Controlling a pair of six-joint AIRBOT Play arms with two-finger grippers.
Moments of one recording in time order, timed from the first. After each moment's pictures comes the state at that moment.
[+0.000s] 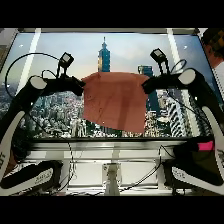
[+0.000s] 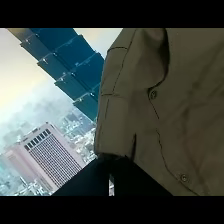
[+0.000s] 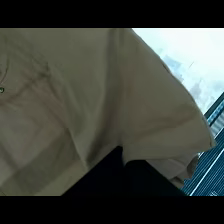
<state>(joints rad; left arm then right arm) -0.15 -1.23 0.98 0.80 -0.72 -0.50 0.13 -1.21 1.09 -1.04 0.90 0.86</state>
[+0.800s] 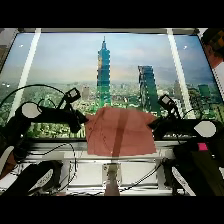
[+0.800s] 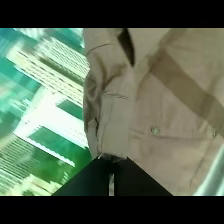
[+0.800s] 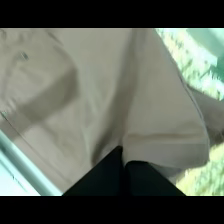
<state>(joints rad) -0.22 -0.87 0.70 0.87 -1.16 -0.54 0.14 -0.59 0.58 -1.08 1.20 0.90</state>
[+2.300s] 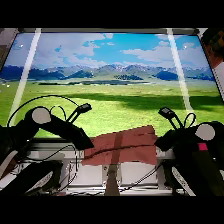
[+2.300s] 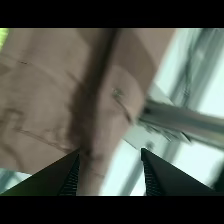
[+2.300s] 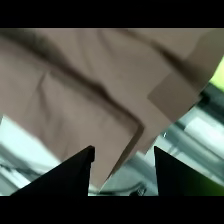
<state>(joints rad) -0.41 -0.86 0.69 0.88 -1.39 -1.07 0.14 -0.57 0.57 -1.25 1.49 1.20</state>
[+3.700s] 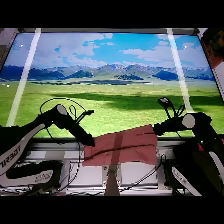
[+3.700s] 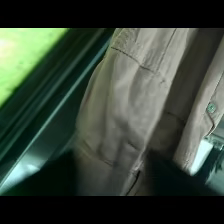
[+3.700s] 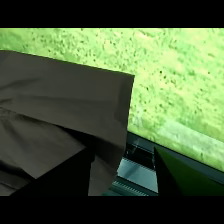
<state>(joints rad) -0.29 -1.41 0.62 0.79 -1.35 -0.75 0.14 -0.80 0.55 -1.38 1.16 1.29</state>
